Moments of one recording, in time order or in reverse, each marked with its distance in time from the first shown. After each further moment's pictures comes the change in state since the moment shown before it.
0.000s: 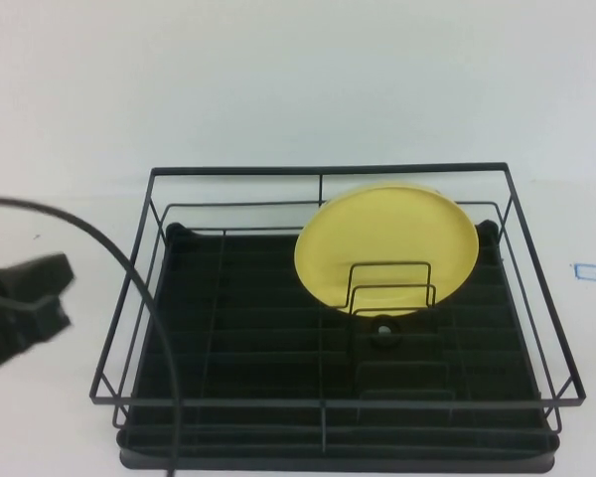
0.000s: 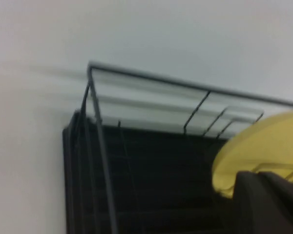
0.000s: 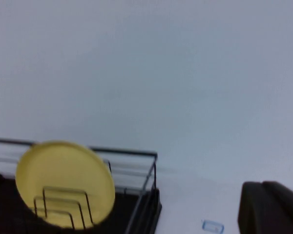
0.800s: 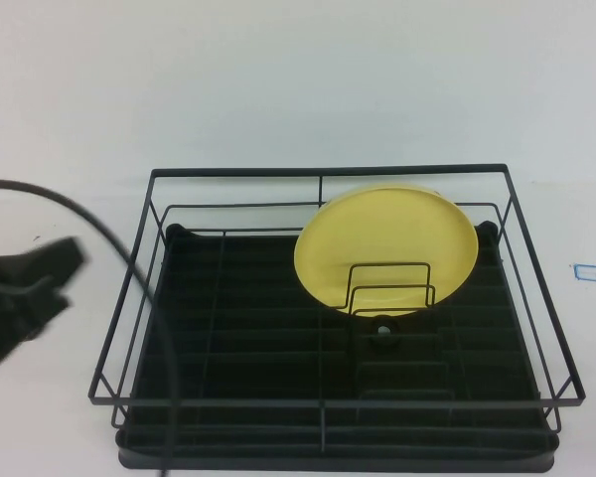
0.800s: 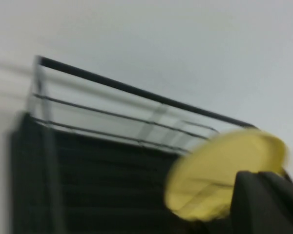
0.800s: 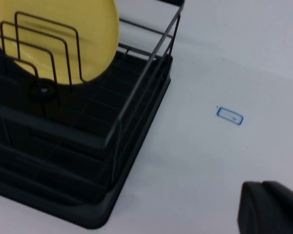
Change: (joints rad) right arm 0.000 0.268 0.372 -0.090 -0.258 -0.035; left arm -0.009 0.014 0.044 -0.399 0.023 0.259
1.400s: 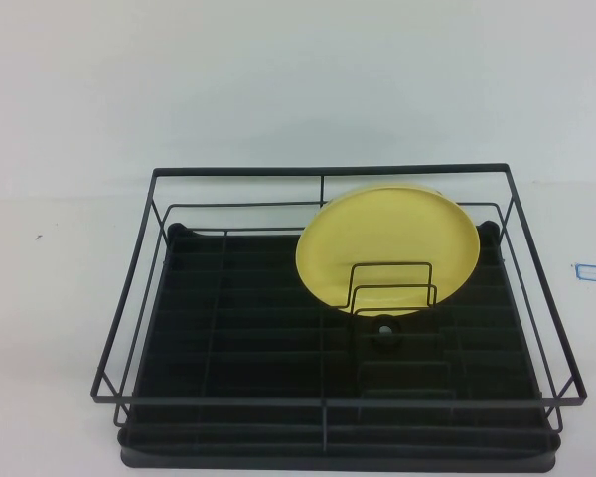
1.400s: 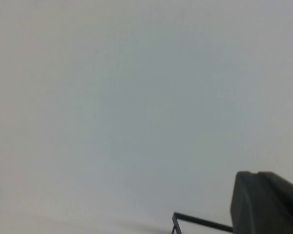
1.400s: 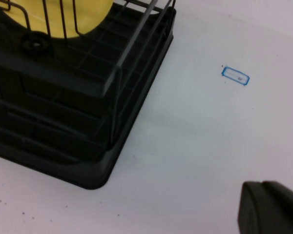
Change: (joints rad) right arm 0.000 0.001 0.045 0.000 0.051 0.000; left arm -0.011 -0.743 0.279 -0.048 -0.450 0.242
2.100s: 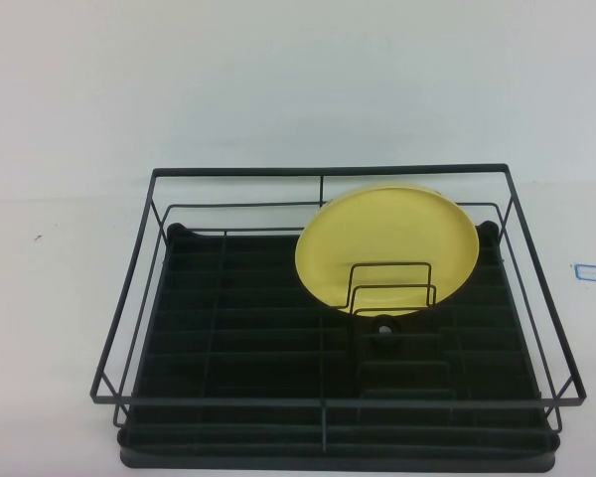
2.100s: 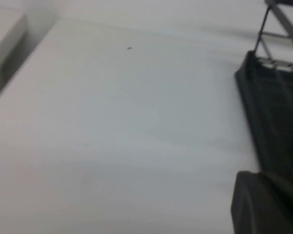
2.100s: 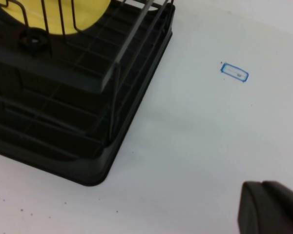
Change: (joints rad) right arm 0.000 0.000 0.000 0.000 0.009 0.000; left arm 0.161 -0.117 0.250 1.441 0.423 -1.322
